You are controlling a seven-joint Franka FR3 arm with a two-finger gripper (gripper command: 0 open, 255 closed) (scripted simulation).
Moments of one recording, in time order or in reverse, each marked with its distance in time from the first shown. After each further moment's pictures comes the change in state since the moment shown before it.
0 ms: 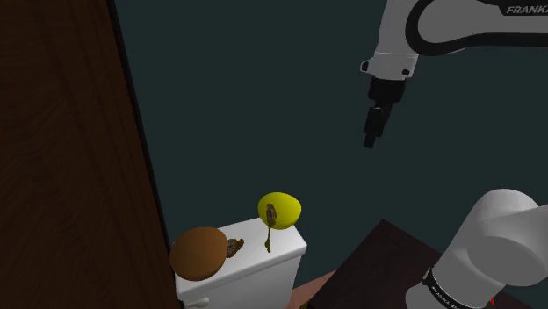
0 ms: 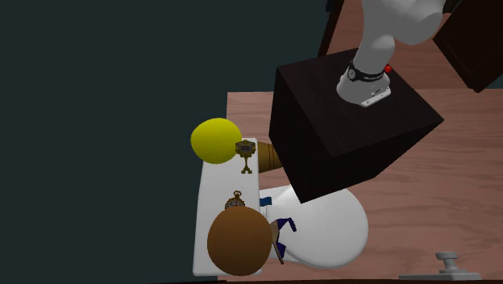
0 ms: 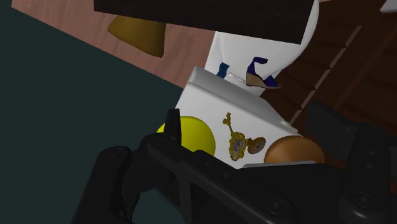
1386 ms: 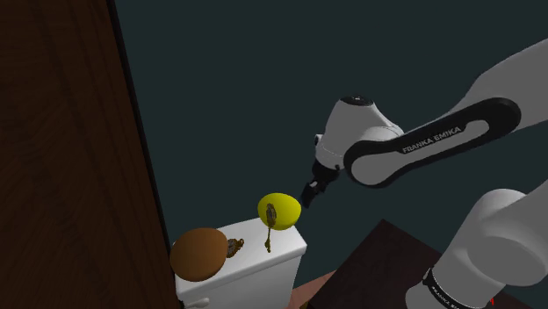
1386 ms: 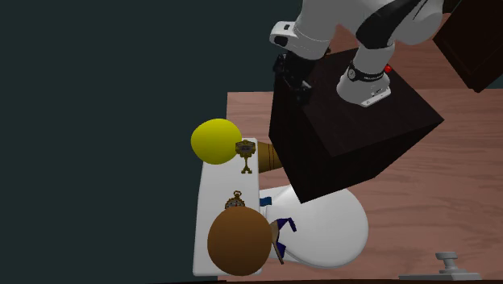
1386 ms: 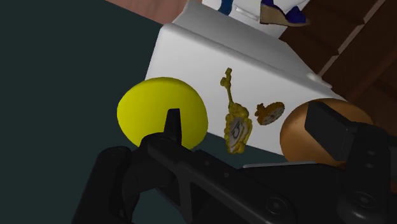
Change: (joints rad) arm 0.002 0.305 0.252 -0.410 0.042 0.959 0.286
